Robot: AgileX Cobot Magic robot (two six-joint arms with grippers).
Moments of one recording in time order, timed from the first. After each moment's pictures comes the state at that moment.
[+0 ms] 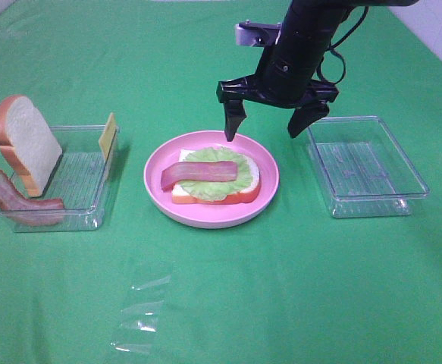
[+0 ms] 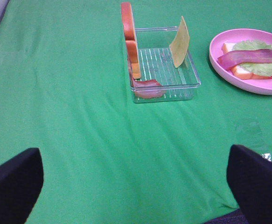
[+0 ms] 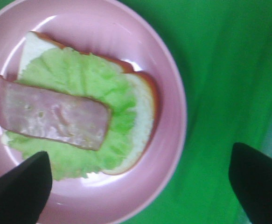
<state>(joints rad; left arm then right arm) -0.01 -0.01 -0.51 -0.09 1.08 0.03 0.41 2.16 -1.77 0.09 0.96 0.13</state>
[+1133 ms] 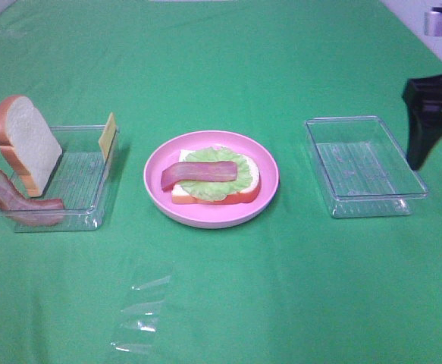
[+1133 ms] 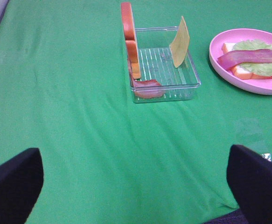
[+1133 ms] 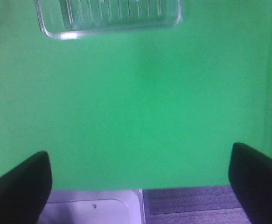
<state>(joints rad) -0.01 -0.01 -0.51 -0.09 1.08 0.03 0.14 1.49 -1.16 -0.04 1.21 0.19</state>
